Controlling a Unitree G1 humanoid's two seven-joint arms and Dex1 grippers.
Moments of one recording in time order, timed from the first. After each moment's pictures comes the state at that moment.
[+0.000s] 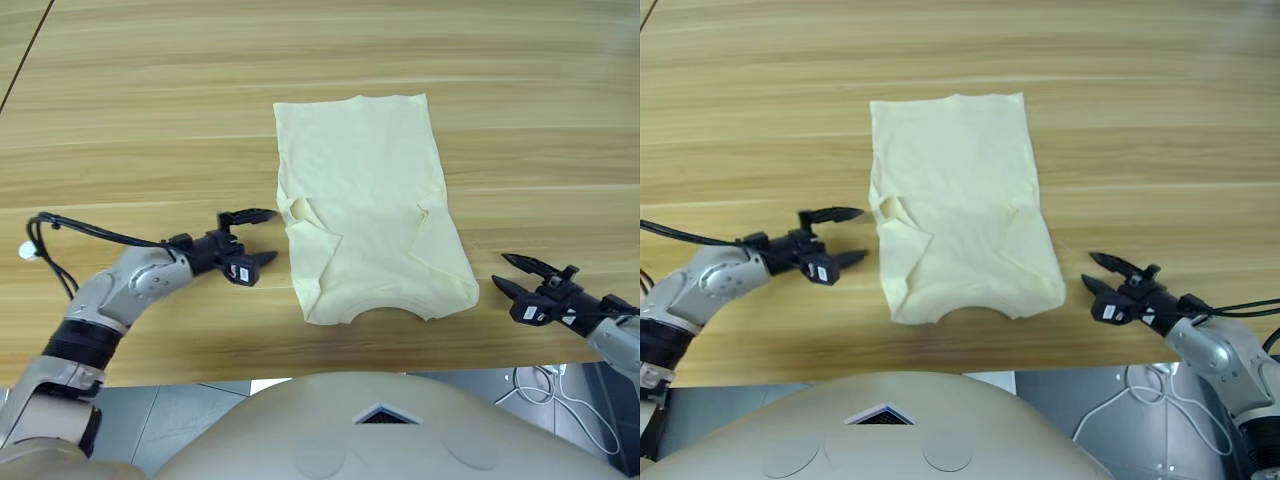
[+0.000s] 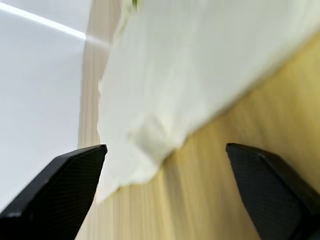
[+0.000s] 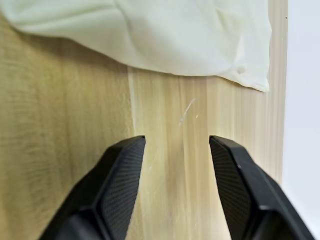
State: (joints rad) left arm -0.01 0.81 -0.39 0.17 0.47 -0.76 -0.44; right arm 0.51 -1.00 -0.07 0.14 -0.47 -0.69 0.26
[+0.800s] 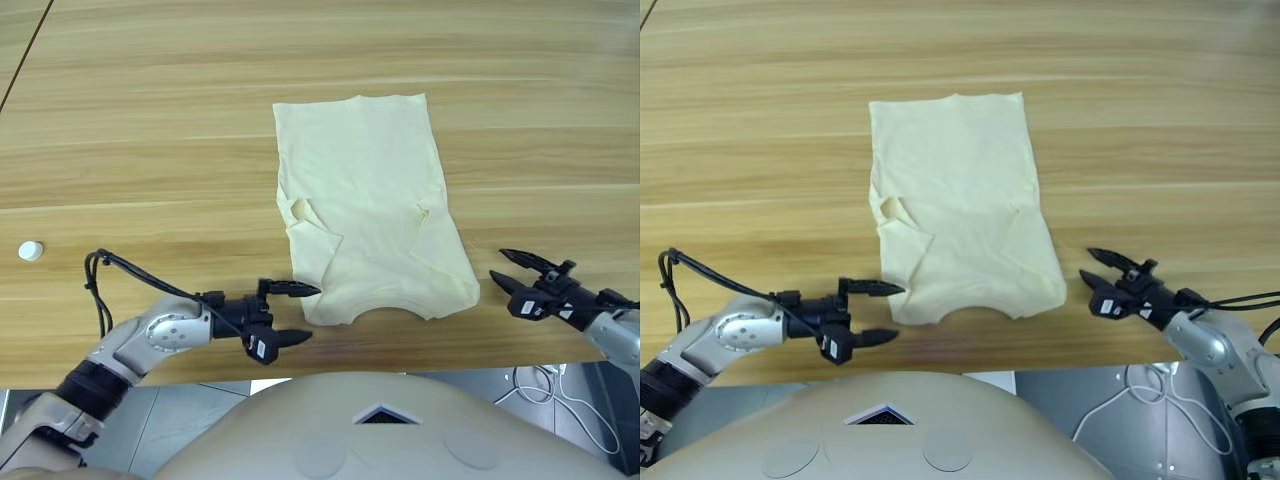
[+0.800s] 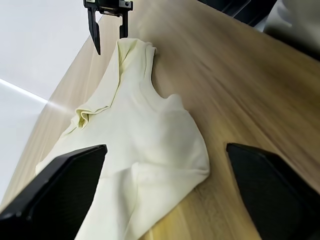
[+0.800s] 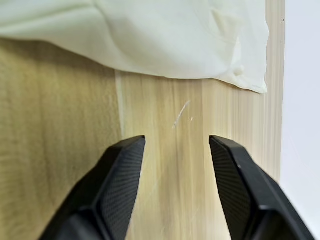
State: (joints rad) left arm 0.16 0.87 -0.55 -0.05 0.27 -0.79 -0.62; right arm 0.46 -1.00 -0.04 0.16 -0.47 -0.69 0.26
